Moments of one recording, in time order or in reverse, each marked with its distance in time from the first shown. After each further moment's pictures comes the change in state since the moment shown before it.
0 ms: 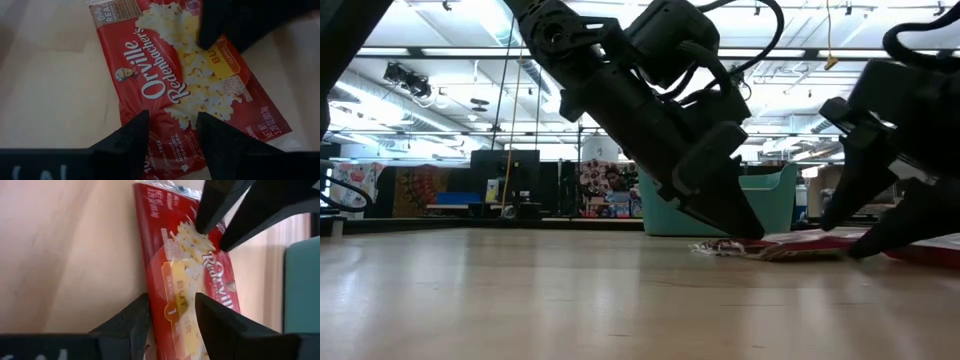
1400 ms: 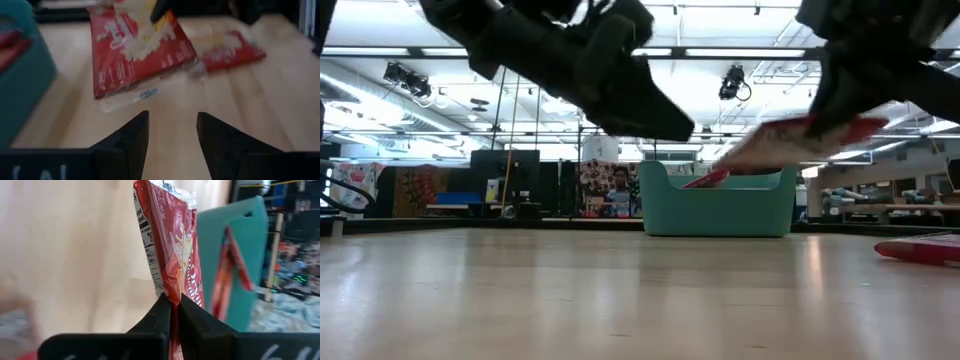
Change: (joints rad) left arm -0.044 -0.397 -0.416 0.338 -0.116 0.088; right arm -0.051 -0.010 0.385 -0.801 0.122 0.187
